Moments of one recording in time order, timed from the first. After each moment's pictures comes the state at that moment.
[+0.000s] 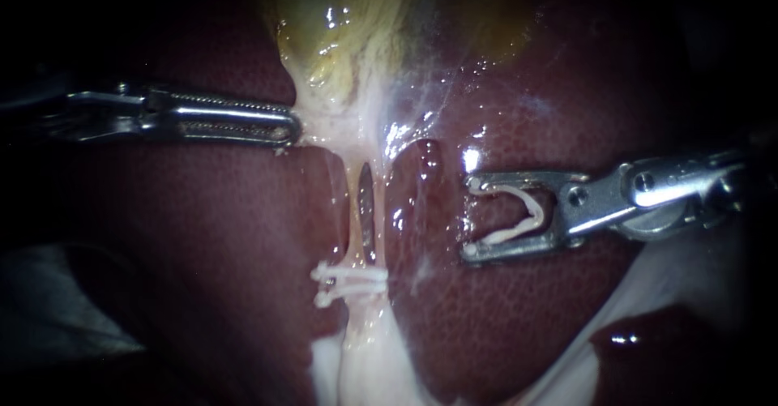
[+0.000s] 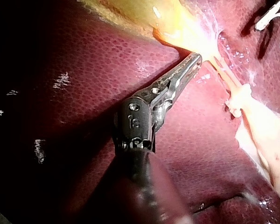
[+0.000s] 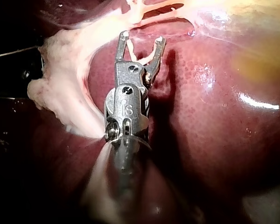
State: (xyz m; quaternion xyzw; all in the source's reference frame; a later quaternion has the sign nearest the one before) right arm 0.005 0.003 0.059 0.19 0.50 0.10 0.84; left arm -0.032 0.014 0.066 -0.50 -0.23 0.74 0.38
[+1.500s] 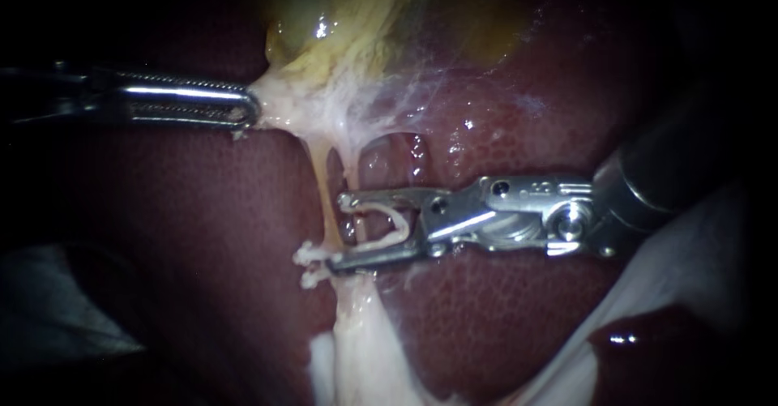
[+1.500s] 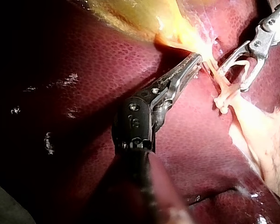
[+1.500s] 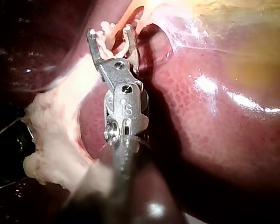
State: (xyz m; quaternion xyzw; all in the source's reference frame) right arm 0.018 0.002 0.066 0.29 0.54 0.17 0.77; left arm -0.029 0.015 0.059 -0.51 -0.23 0.73 0.39
